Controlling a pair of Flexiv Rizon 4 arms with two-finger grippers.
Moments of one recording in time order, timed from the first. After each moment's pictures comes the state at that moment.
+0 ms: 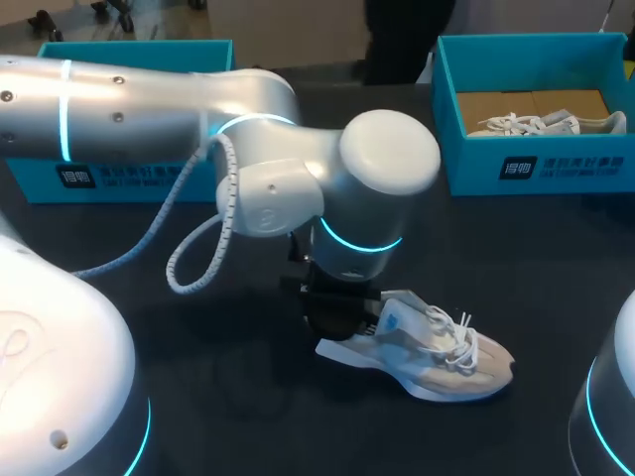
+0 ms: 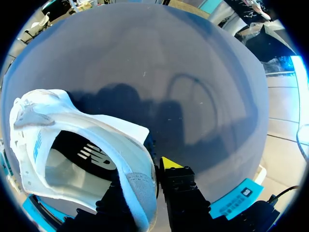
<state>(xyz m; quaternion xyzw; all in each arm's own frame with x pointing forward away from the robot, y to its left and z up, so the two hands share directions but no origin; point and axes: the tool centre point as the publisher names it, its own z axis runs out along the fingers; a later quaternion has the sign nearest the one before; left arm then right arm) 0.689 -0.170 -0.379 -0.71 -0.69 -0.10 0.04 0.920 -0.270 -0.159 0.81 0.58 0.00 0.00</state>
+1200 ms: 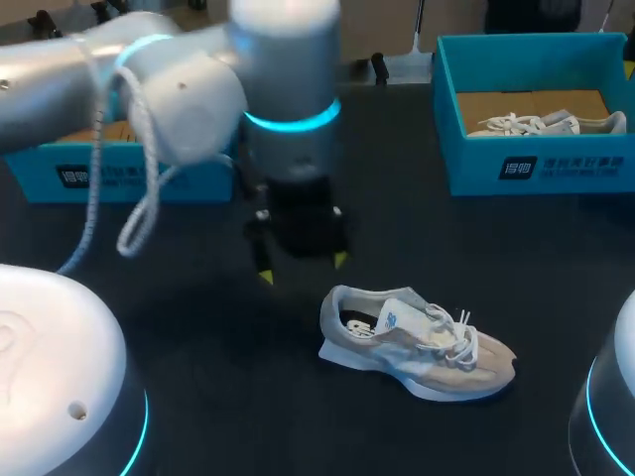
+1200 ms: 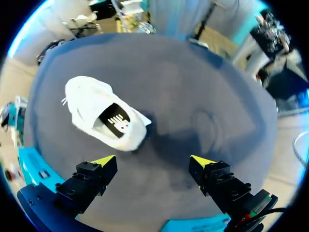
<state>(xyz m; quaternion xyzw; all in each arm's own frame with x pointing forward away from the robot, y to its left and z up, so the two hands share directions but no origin) 0.711 -0.142 -0.284 -0.59 -0.80 0.05 0.04 0.920 -0.270 -0.159 0.81 0.58 0.00 0.00</state>
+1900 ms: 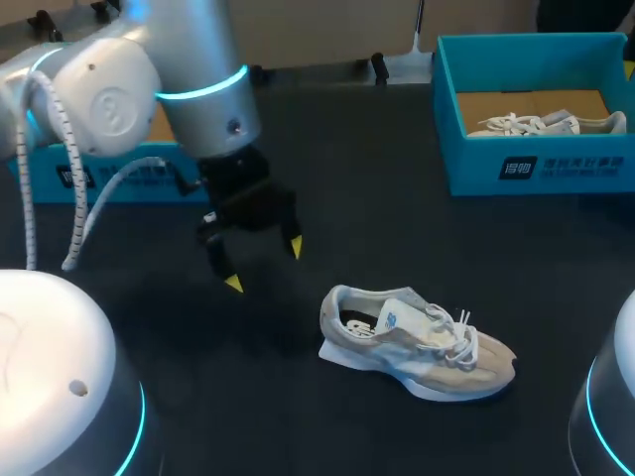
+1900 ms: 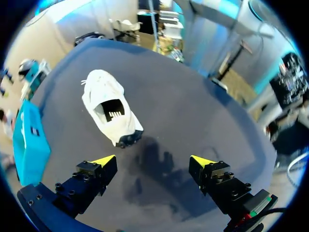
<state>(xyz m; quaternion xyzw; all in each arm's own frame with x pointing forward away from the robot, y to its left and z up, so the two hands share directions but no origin) 0.699 -0.093 -0.279 -0.42 -0.89 0.16 0.09 0.920 -0.270 -0.159 0.81 0.58 0.00 0.00</state>
